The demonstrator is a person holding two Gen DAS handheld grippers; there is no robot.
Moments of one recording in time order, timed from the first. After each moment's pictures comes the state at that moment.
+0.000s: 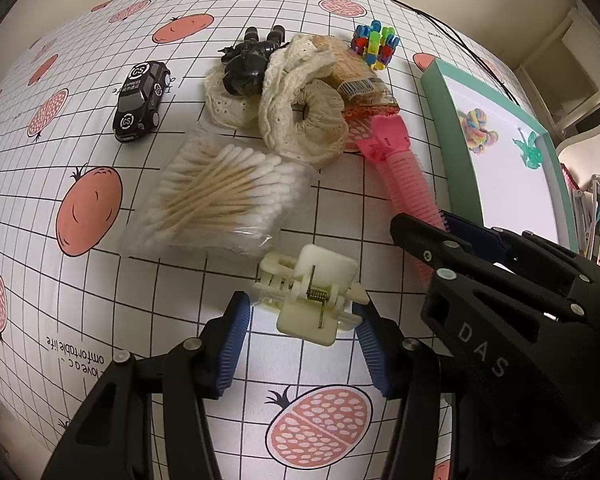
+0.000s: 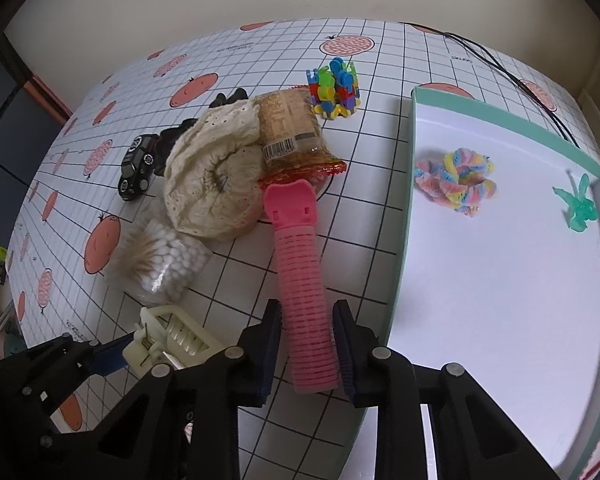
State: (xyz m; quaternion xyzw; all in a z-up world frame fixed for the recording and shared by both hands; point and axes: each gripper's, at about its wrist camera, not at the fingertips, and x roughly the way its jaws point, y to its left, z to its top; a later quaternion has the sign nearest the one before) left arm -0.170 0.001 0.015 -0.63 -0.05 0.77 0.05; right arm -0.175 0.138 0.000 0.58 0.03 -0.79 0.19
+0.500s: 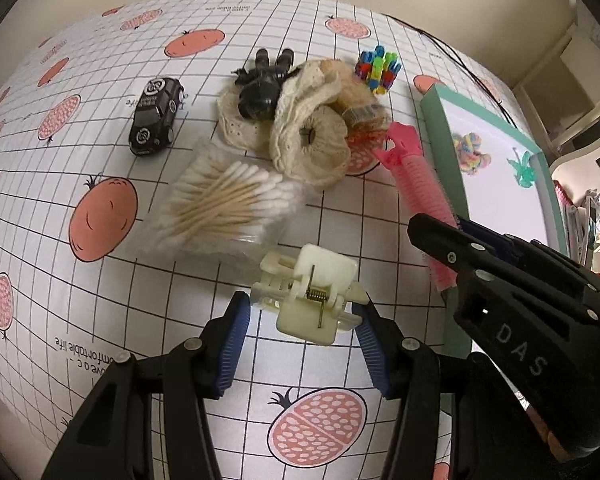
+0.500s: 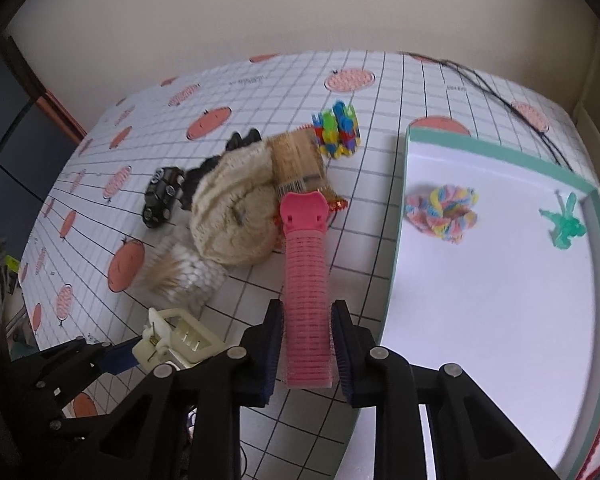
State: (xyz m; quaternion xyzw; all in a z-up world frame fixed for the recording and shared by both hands) left arm -0.177 -0.011 0.033 -0.61 -0.07 0.79 0.04; right arm -0.169 0.141 0.034 0.53 0.01 -0.82 0.21
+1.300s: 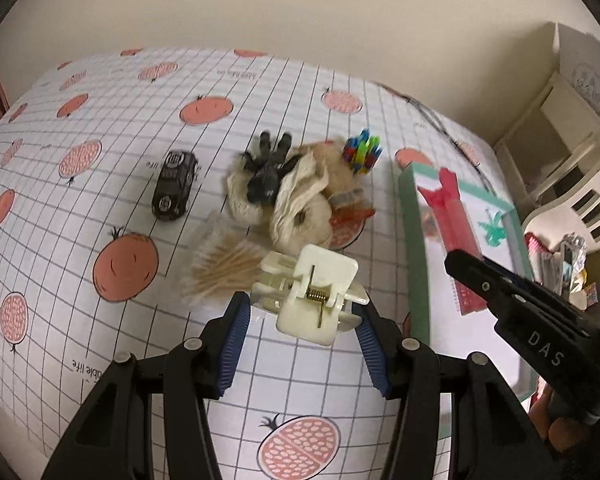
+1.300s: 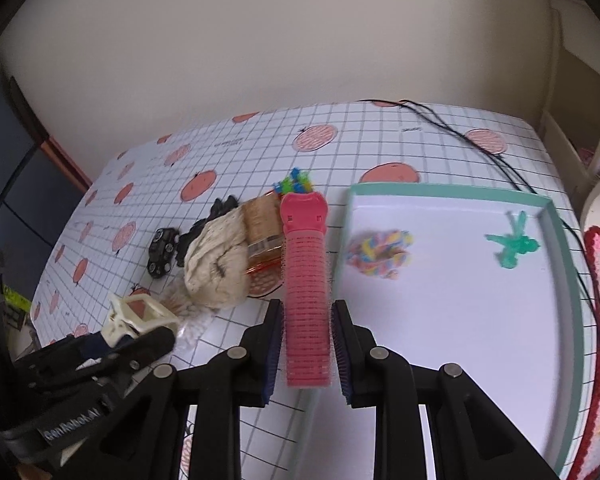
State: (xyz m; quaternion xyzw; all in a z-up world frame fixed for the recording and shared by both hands) left arm -0.161 0.001 0.077 -0.52 -0.10 0.85 0.04; right arm -0.175 0.200 0.066 0.48 -0.05 -0.86 0.19
